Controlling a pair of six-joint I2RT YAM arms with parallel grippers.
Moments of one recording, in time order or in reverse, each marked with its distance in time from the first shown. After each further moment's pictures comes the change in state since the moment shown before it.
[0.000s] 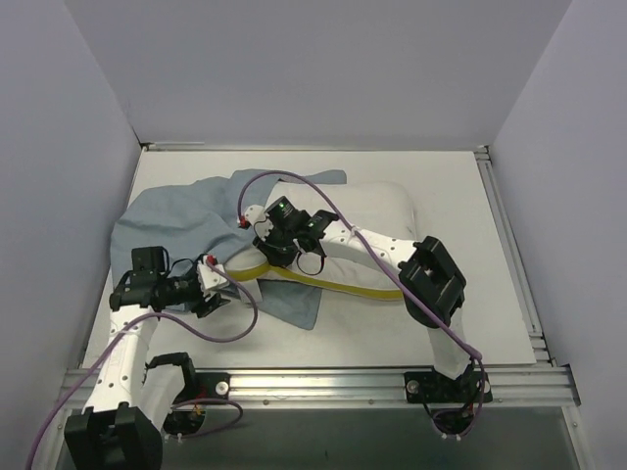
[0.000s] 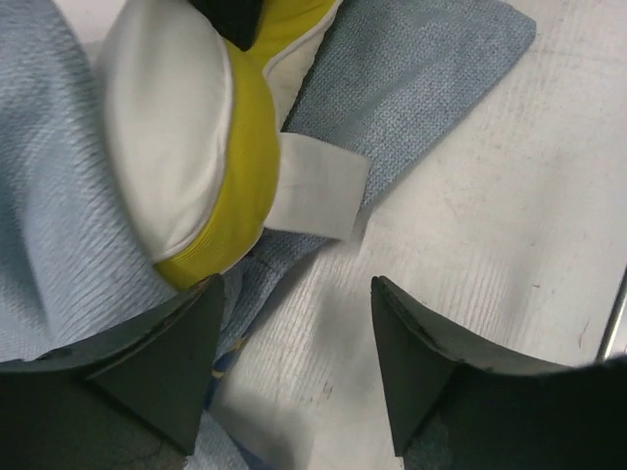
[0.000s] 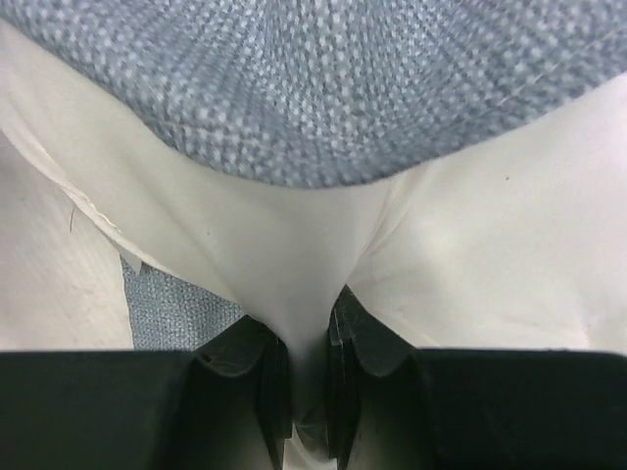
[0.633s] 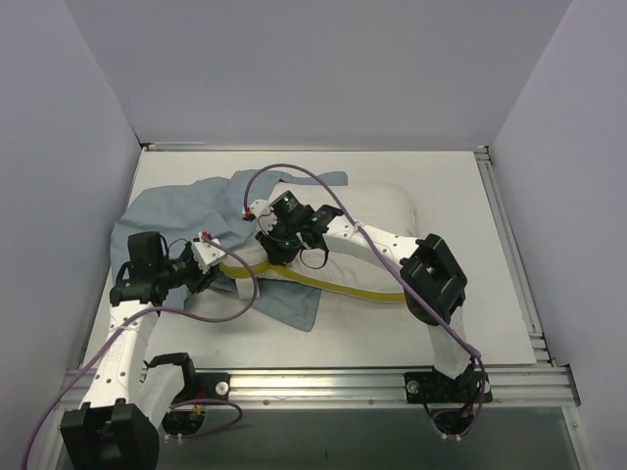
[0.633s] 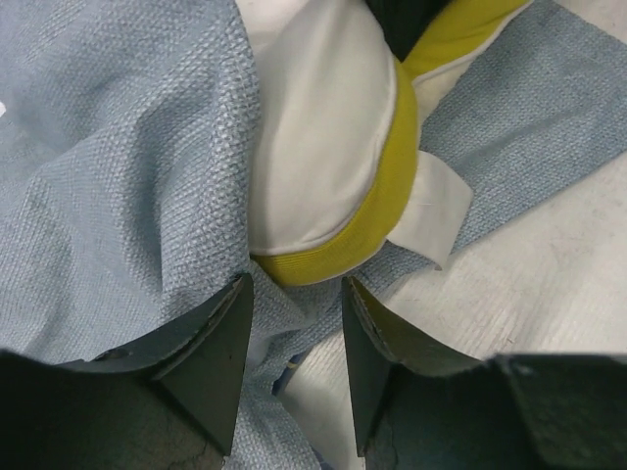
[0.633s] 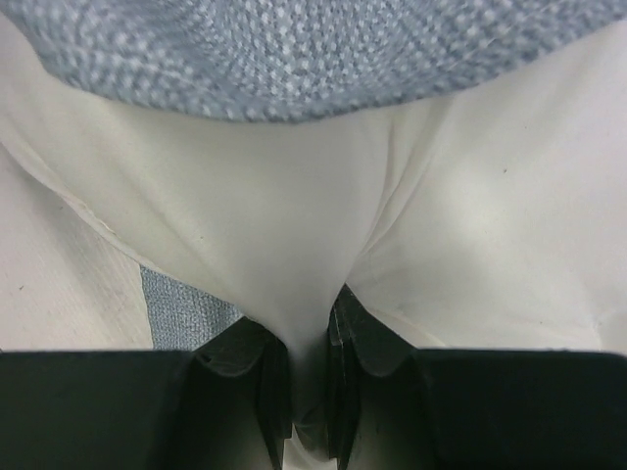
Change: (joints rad) left arm -0.069 0.009 0.014 0.299 -0.161 -0.312; right arm -0.037 0.006 0.027 -0.022 -0.087 0.082
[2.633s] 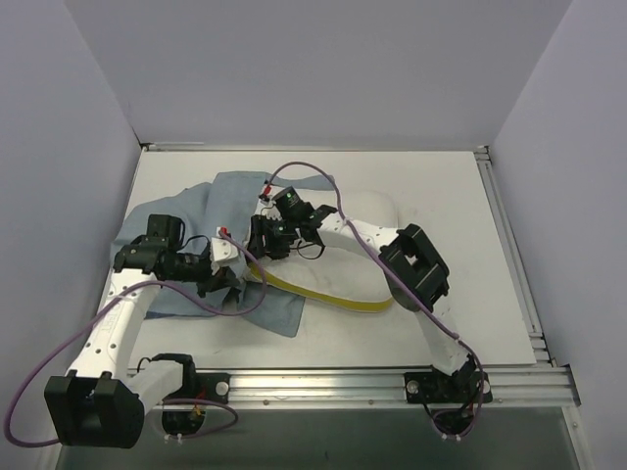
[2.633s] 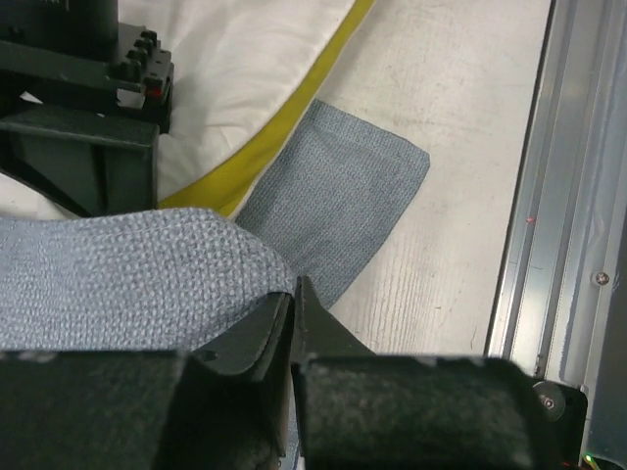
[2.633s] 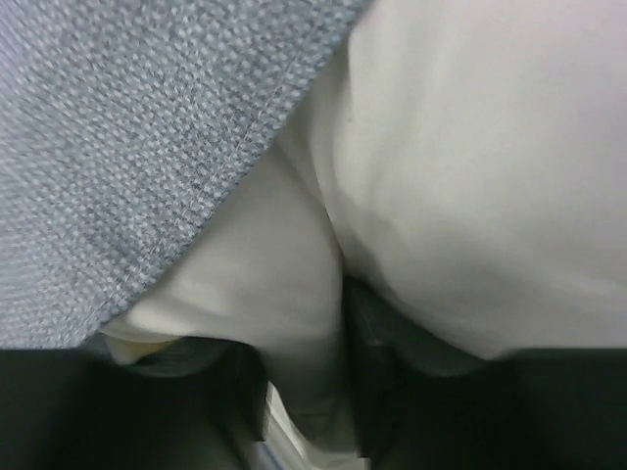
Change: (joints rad) left arm -0.159 0.186 0.281 -0.488 0.158 0.174; right arm -0.061 0.162 0.053 0.209 -0.227 0.801
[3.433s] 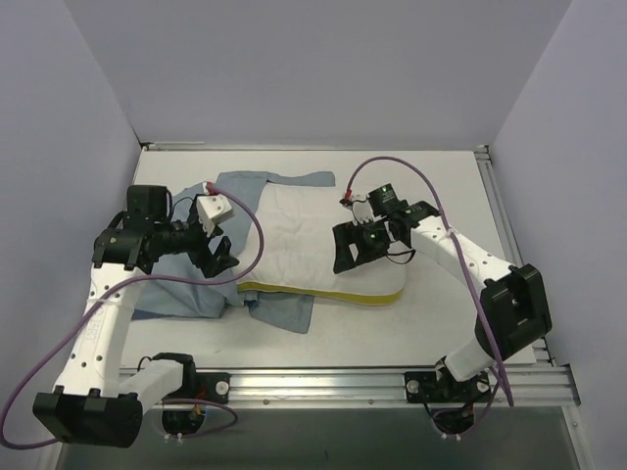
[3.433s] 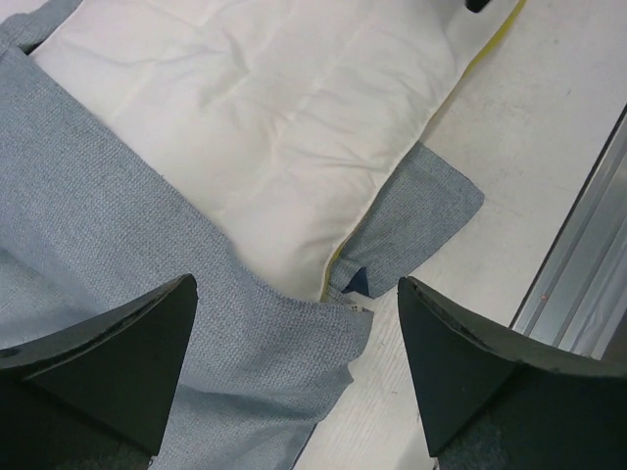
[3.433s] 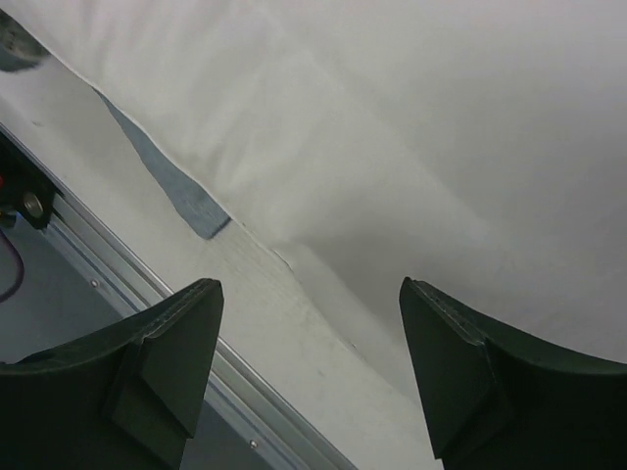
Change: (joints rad) left arm -0.018 -0.005 0.276 0.047 -0.176 -0.399; right arm -0.323 -0.628 -0.456 -0.403 0.012 -0.588
